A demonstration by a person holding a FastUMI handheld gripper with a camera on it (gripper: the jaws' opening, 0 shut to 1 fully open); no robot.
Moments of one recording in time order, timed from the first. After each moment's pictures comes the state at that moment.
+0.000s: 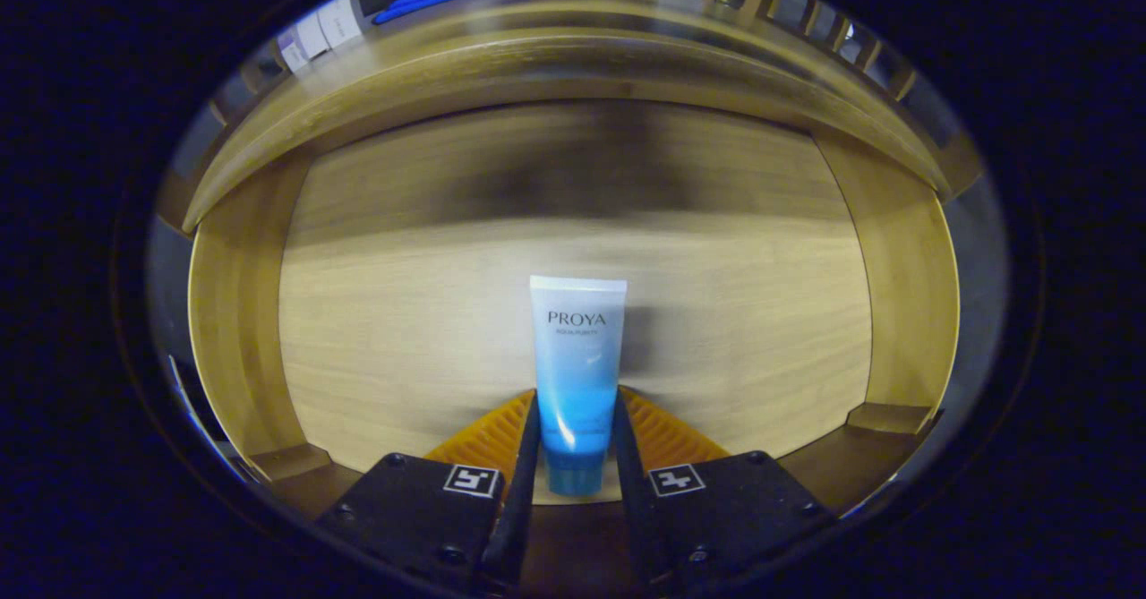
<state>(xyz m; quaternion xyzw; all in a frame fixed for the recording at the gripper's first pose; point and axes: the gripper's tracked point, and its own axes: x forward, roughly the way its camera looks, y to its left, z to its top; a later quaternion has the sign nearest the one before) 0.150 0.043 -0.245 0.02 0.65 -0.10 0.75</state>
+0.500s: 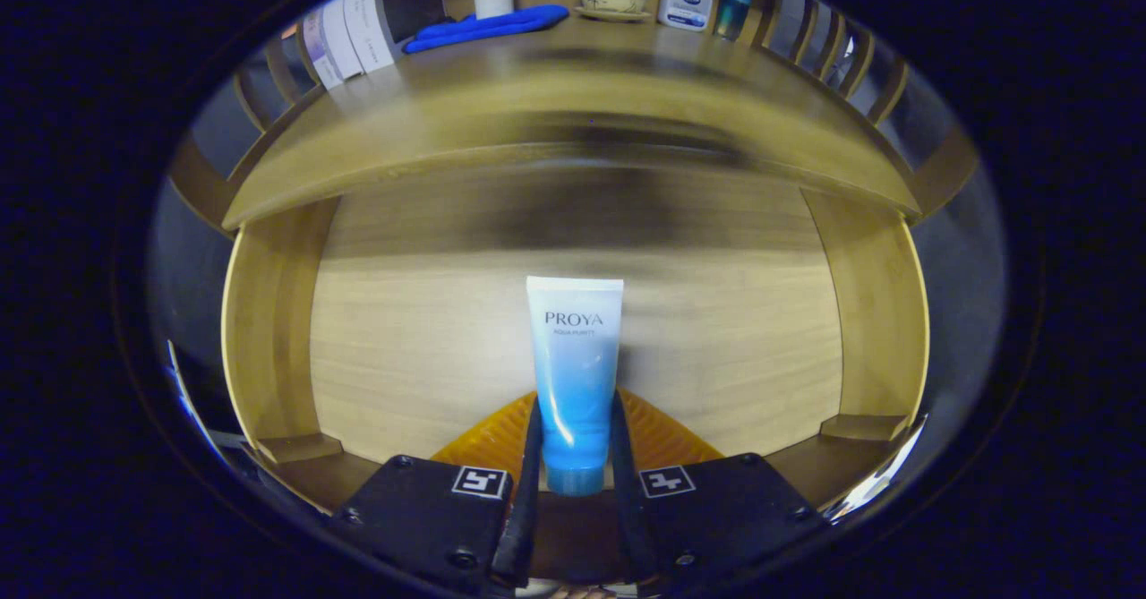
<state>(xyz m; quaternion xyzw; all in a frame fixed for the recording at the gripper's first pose) 0.158 0.040 -0.212 0.01 0.61 -0.09 0.79</state>
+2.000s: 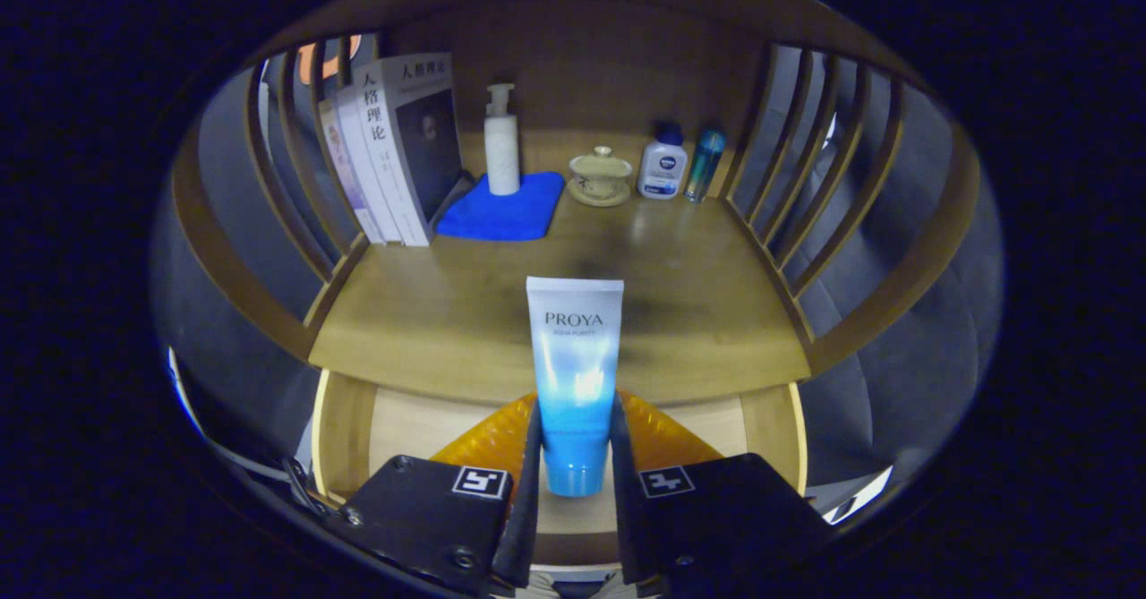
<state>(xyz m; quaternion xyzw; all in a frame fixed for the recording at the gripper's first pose) 0.252 0.035 -0.054 -0.01 0.45 -0.07 0.89</state>
